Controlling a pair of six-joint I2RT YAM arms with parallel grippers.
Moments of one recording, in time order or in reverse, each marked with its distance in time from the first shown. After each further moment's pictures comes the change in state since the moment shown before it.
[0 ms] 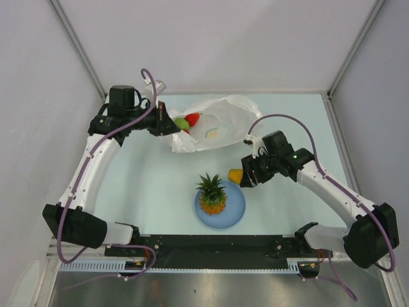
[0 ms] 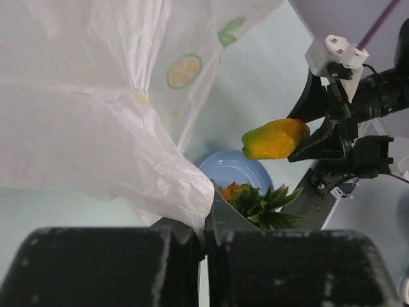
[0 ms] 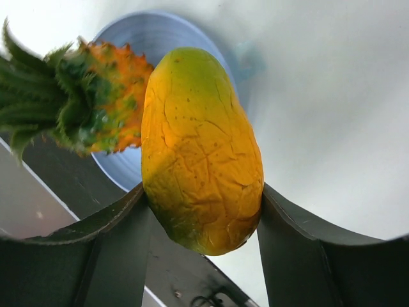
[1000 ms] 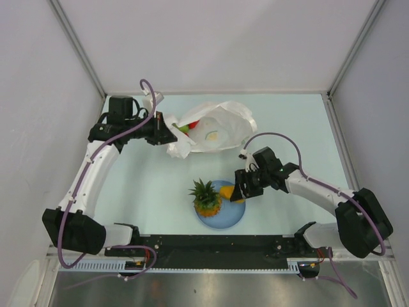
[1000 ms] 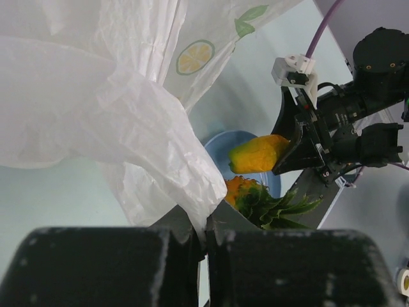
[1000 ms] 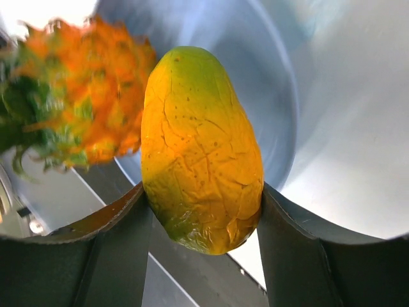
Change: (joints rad) left arm 0.040 -0.053 -0.120 0.003 0.013 0.035; right arm 0.076 0.098 -0.246 0.303 -0.120 0.309
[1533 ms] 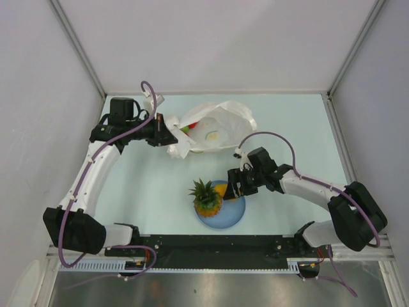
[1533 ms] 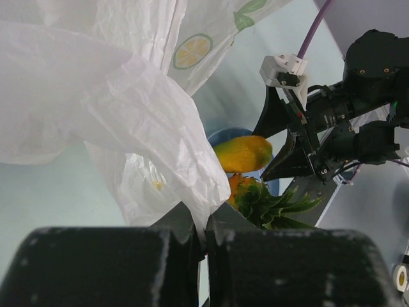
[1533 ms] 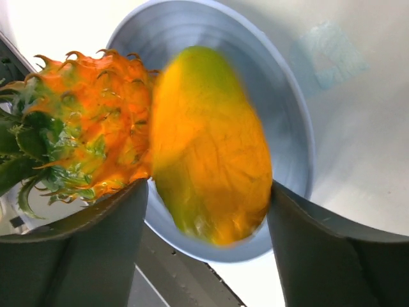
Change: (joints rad) left arm 0.003 0.002 -0.029 0.015 0.016 -0.001; right arm 0.037 0.073 -0.011 0.170 0.013 0.033
